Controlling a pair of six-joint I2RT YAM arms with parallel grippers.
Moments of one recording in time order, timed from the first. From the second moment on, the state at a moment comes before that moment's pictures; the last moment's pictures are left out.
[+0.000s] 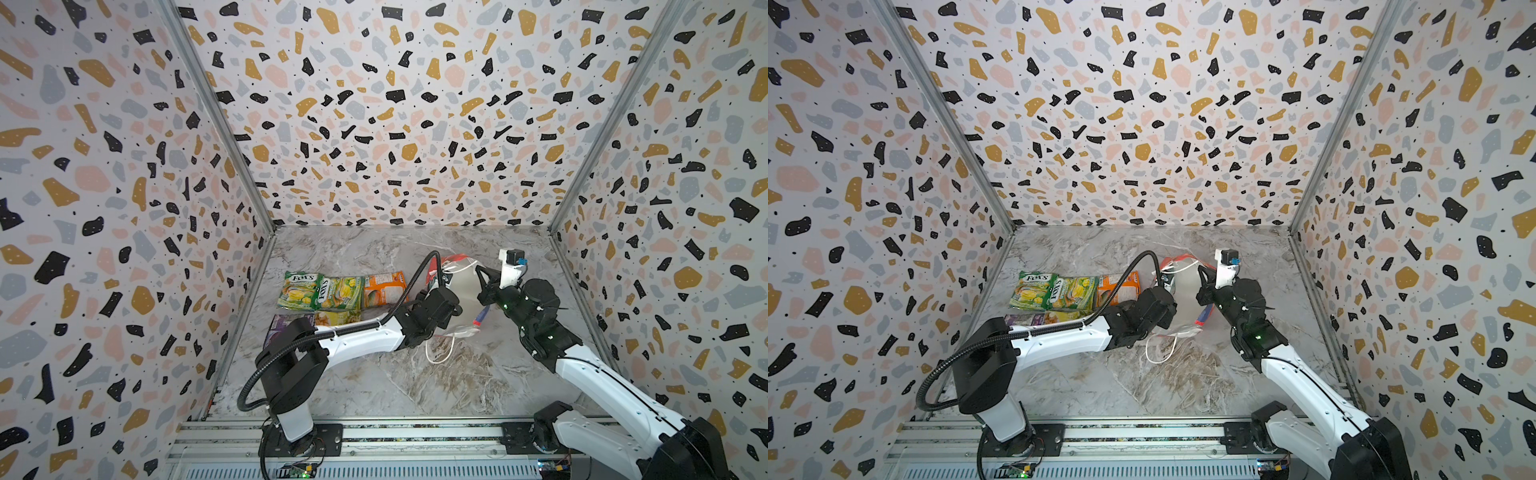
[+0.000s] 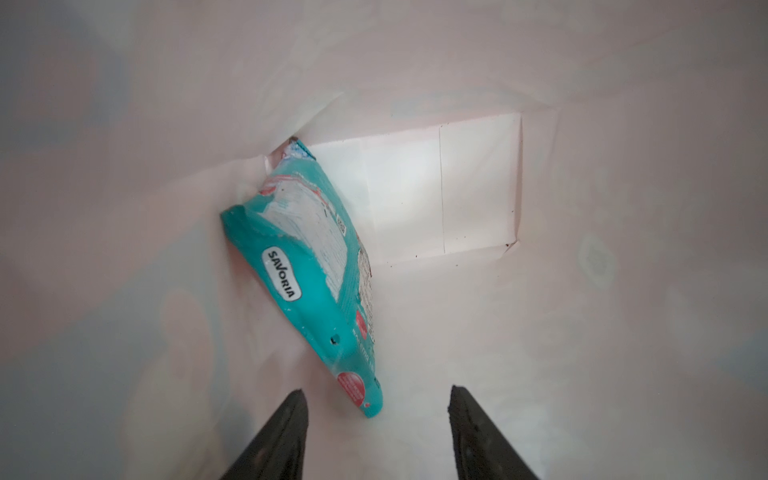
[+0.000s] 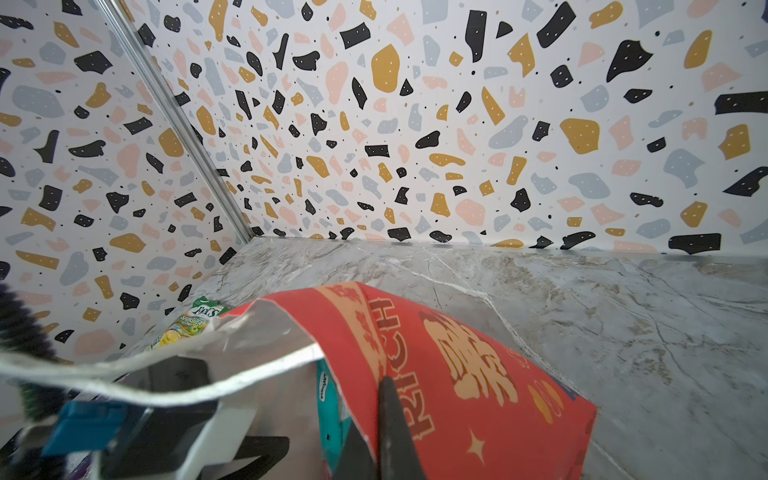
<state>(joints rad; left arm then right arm) -1.00 1.73 1.18 -0.13 -0.46 -0.31 0.46 0.99 0.64 0.26 -0.04 0.26</state>
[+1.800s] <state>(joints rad) -0.94 1.95 1.35 -0.15 -0.47 -0.44 0.47 0.99 0.60 0.31 -0.09 0.29</state>
